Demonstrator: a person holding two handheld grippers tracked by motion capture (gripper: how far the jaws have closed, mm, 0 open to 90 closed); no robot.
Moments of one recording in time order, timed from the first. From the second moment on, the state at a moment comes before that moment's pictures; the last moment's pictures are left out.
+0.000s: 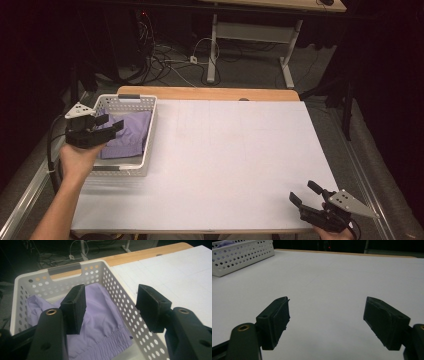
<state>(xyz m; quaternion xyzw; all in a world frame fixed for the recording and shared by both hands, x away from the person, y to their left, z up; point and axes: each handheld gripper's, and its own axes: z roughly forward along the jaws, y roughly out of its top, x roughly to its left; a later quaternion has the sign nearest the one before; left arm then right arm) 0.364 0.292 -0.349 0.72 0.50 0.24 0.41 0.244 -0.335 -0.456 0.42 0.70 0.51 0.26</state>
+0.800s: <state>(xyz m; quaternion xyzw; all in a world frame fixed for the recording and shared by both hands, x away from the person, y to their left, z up) 0.342 0.290 -0.349 0.72 0.48 0.23 0.44 0.243 -0.334 -0.456 0.42 0.70 0.51 0.26</state>
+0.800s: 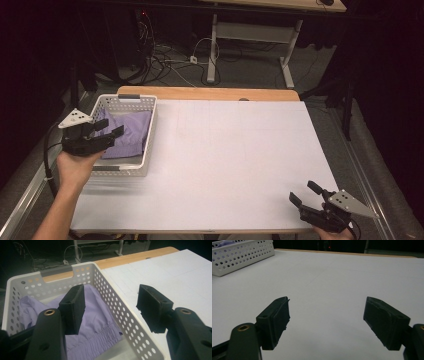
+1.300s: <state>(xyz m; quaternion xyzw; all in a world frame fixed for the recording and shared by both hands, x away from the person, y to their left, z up) 0.329 0.291 -0.350 0.72 0.47 0.23 0.45 0.243 -0.334 -0.456 0.42 0.70 0.50 0.26</state>
